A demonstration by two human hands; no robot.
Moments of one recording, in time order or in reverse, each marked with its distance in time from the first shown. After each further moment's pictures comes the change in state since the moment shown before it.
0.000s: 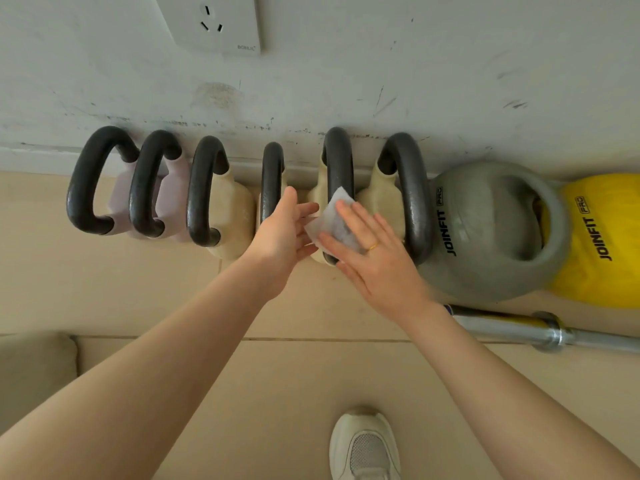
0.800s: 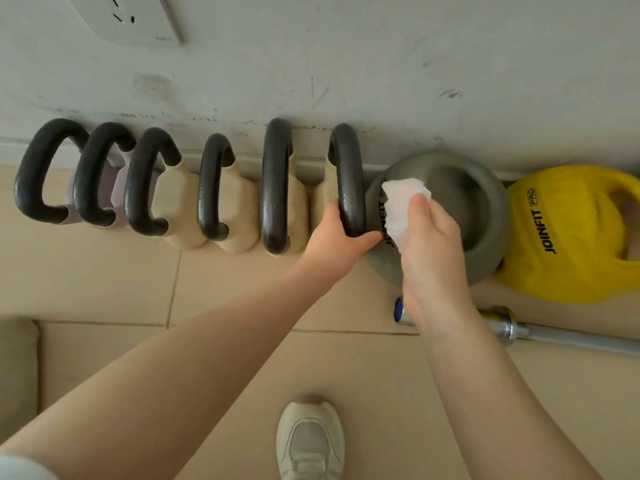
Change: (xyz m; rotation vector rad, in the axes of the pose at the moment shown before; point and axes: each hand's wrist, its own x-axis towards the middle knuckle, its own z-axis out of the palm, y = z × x) left_hand -0.001 -0.035 0.133 0.529 0.046 0.191; right_hand -0.028 0.017 -0.107 1.067 0.493 1.103
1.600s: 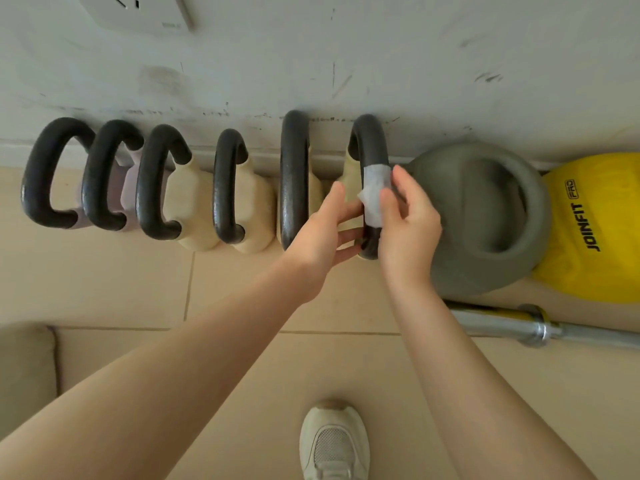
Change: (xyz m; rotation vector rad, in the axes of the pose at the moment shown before) left_hand 0.004 -0.008 -0.041 -0.449 -0.189 -0.114; right_hand 0.030 0.041 0.052 -0.202 0.091 -0.239
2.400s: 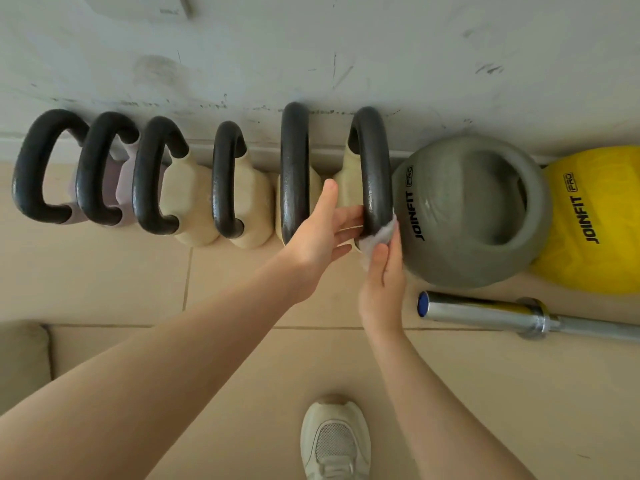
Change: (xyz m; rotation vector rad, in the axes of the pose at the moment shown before) left_hand 0.006 -0.009 -0.011 0.059 -0.079 -0.069; right_hand -0.052 0.068 0.011 0.108 -0.108 0.046
